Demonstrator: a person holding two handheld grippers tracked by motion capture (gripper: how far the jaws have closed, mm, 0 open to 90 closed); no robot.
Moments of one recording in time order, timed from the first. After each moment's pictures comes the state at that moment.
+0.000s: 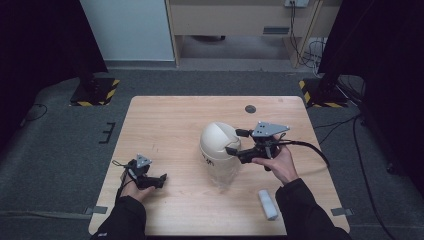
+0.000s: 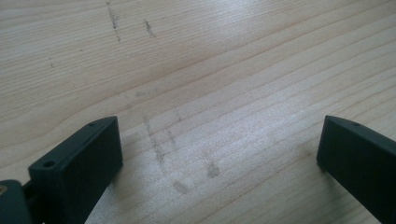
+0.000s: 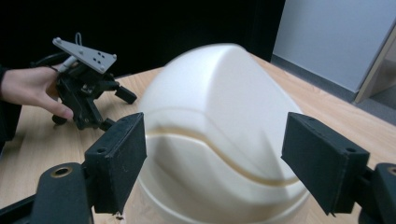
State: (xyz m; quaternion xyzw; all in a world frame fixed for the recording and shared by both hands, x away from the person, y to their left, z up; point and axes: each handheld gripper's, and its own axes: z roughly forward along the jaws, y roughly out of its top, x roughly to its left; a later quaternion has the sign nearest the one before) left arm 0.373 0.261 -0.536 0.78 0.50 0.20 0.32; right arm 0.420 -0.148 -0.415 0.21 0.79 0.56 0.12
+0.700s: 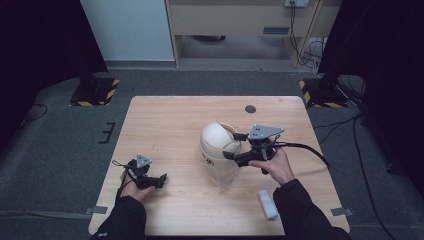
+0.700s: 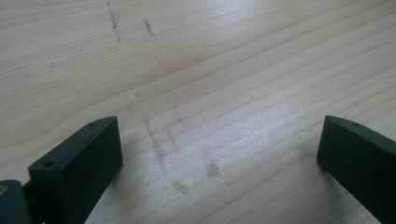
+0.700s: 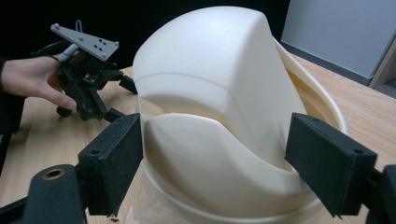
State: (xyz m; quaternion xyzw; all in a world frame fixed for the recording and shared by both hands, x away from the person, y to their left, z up) left arm 0.373 0.261 -0.536 0.78 0.50 0.20 0.32; right arm 0.421 -0.140 -0.427 0.22 0.80 0.55 0.10
